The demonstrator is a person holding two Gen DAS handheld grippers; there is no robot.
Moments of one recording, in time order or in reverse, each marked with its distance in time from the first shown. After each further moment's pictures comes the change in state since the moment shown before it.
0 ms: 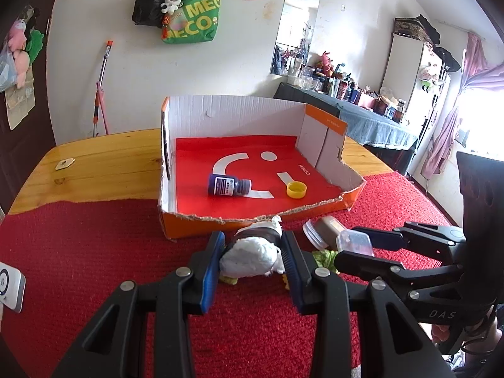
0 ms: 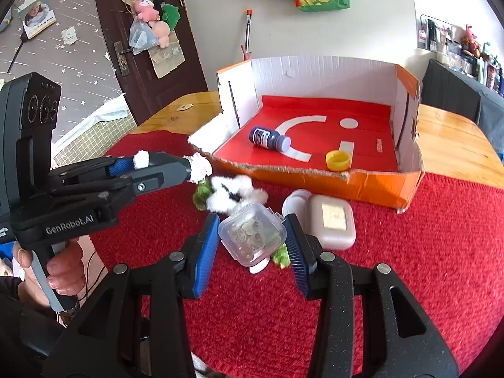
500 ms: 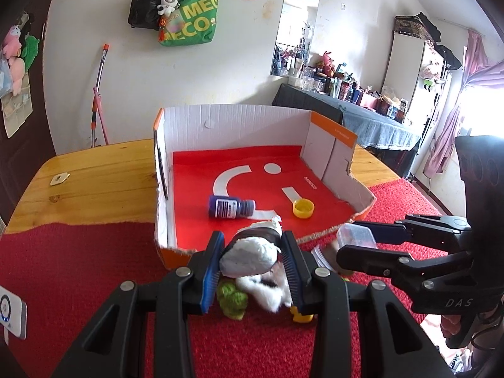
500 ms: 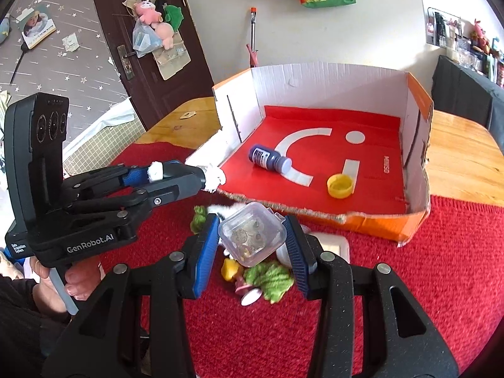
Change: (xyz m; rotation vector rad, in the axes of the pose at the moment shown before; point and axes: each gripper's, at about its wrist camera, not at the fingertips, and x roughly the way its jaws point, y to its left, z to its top) left arm 0.020 0.004 0.029 0.013 -0.001 0.005; right arm 0.011 -0.017 0.036 0.014 0.024 0.058
